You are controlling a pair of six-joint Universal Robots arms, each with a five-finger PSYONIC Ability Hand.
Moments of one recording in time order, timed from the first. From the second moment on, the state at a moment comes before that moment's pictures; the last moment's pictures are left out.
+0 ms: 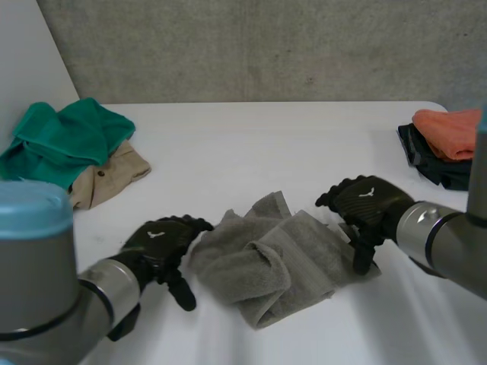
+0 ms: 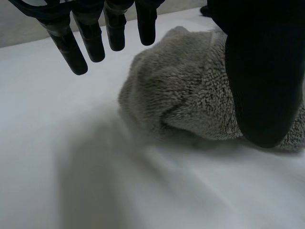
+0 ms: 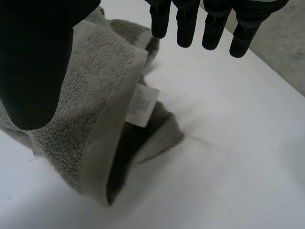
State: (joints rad) left arm 4.18 -1.79 -1.81 3.08 -1.49 3.13; right arm 1.93 -1.30 1.54 0.34 1.34 2.62; left_hand 0.19 0.20 0.21 0.20 0.05; right_hand 0.22 0.21 0.21 0.21 0.05
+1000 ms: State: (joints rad) left arm 4.25 -2.05 -1.65 3.65 -1.46 3.31; right arm 1.92 -1.17 1.55 -0.27 1.35 2.75; left_hand 0.88 0.90 0.92 0.91 0.74; right_hand 1.12 1.18 1.19 1.20 0.99
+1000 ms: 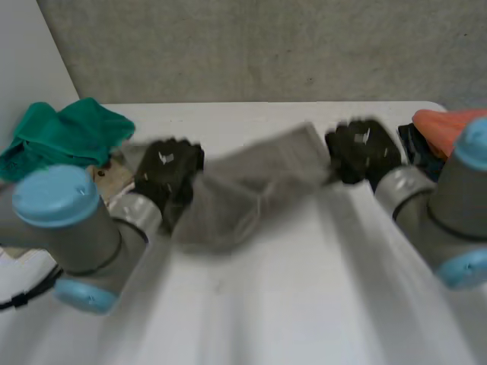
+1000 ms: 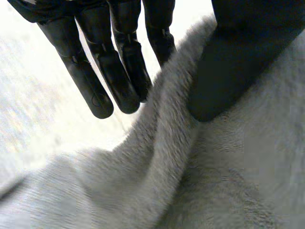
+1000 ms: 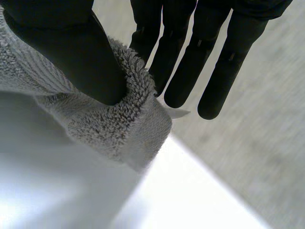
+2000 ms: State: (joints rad) left arm 4.50 -2.10 -1.72 3.44 -1.32 3.53; right arm 1.90 -1.13 1.70 -0.25 1.40 2.62; left_hand 0.56 0.57 0.56 0.57 0.40; right_hand 1.12 1.18 1.19 1.20 0.99
